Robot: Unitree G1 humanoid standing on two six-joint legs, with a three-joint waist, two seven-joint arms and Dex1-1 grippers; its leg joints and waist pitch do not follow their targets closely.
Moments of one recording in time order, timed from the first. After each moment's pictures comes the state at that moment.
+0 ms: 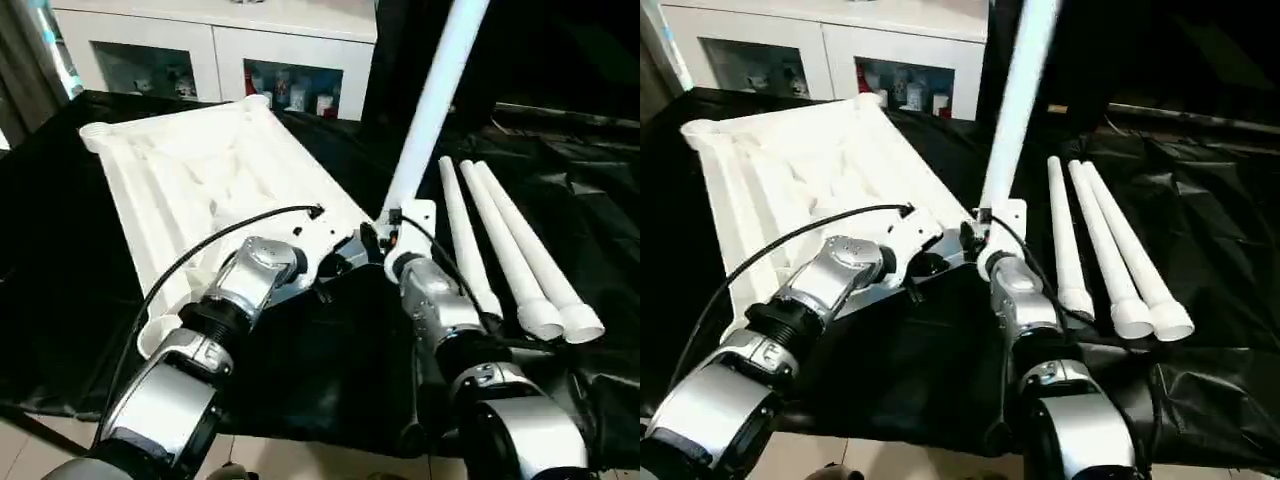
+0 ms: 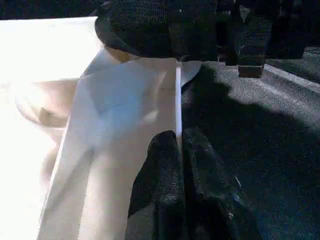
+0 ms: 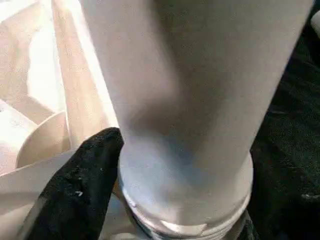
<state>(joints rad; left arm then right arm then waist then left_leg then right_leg) -0.80 0.10 -0.29 0.83 0.13 0.29 -0.71 -0.71 0.04 -0.11 0.99 0.11 -0.01 0.07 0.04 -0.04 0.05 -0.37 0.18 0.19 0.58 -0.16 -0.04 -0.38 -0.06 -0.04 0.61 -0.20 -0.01</state>
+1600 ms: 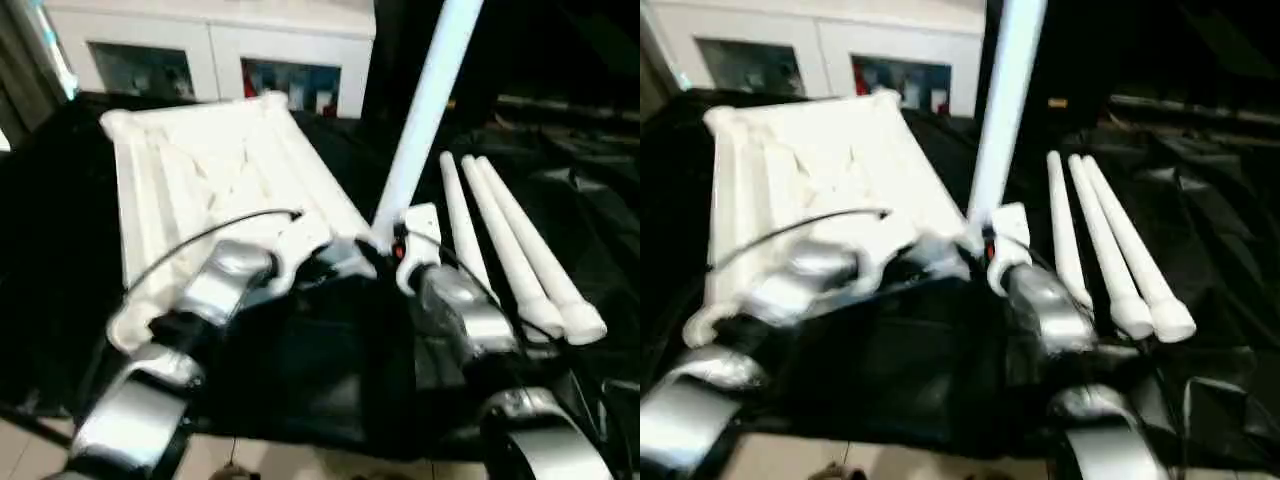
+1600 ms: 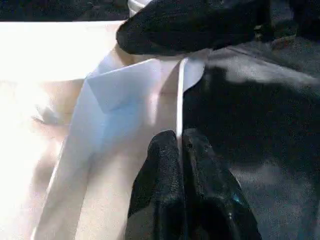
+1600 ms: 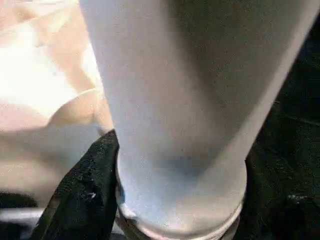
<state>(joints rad) -0.74 0.15 -0.27 0.78 0.11 0.24 -0.79 -0.61 -0.02 -0.06 0.78 0.11 0.12 0.20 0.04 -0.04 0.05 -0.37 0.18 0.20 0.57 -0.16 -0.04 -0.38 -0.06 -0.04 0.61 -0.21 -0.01</state>
